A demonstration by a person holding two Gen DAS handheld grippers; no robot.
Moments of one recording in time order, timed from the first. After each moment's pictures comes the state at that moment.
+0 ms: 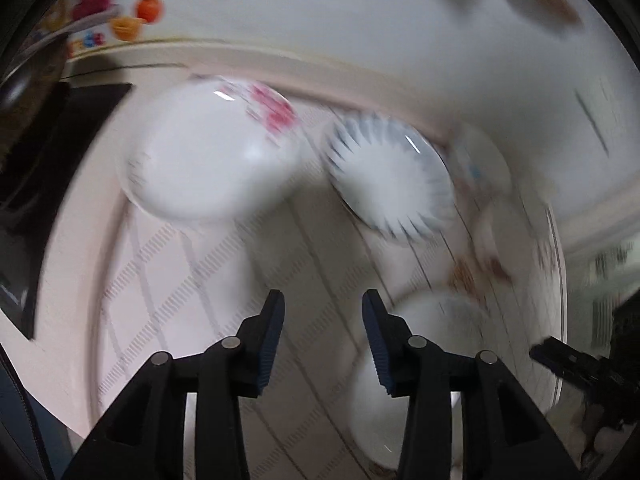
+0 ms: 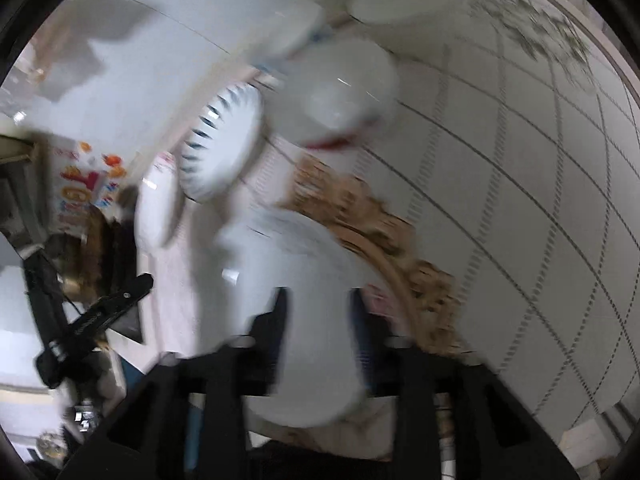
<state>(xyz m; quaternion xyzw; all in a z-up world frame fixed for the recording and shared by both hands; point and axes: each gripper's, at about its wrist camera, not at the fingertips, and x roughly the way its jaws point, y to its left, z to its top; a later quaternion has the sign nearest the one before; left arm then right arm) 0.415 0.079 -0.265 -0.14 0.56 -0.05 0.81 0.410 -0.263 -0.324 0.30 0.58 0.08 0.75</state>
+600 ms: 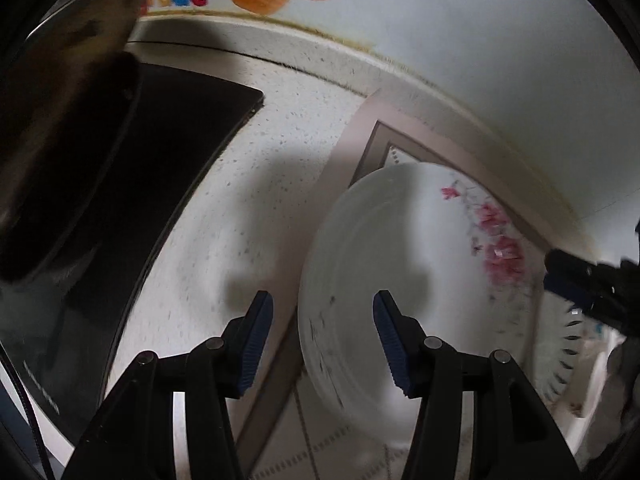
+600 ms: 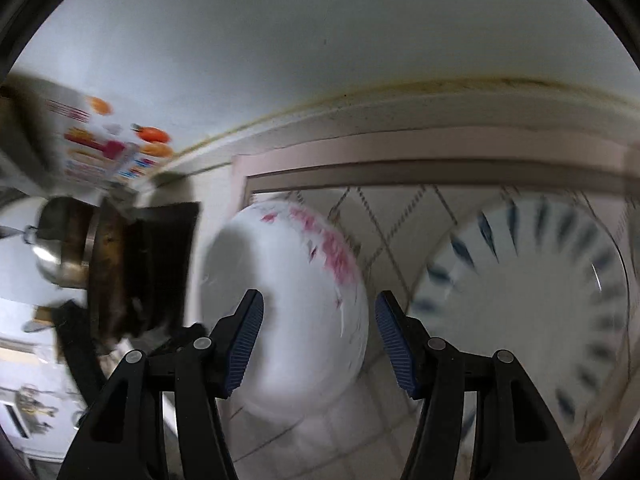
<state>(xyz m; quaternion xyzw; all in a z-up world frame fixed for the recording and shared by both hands) 0.533 0.245 -0.346 -0.17 0.58 0.06 0.80 0.704 0.003 -0.374 0.16 0.64 0.18 0.73</state>
